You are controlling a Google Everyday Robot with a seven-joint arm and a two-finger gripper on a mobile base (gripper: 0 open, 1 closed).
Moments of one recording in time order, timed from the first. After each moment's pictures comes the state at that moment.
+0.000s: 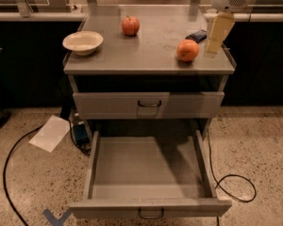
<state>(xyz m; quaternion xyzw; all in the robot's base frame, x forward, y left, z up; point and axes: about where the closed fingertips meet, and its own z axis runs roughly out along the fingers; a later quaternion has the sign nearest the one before) 0.653 -0.176 0.993 -0.68 0.69 -0.11 0.24</state>
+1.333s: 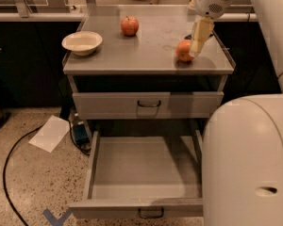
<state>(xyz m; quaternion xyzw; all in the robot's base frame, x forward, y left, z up) 0.731 -0.164 0.942 -0.67 0.70 -0.04 0.23</state>
